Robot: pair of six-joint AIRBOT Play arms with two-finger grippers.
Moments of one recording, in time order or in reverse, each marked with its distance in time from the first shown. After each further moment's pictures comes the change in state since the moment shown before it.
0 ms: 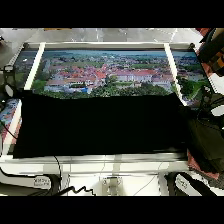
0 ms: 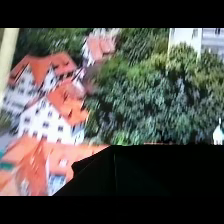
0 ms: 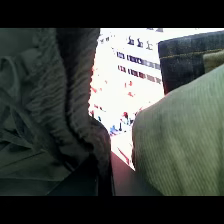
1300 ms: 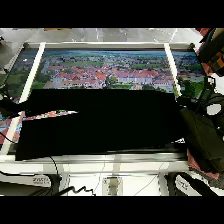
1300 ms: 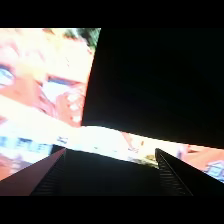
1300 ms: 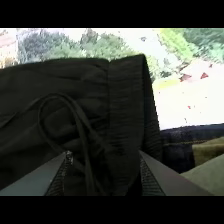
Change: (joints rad) left arm 0.152 -0.010 0.000 -0.193 -0.478 -0.109; right arm 0.096 0.000 0.000 0.020 -0.303 0.000
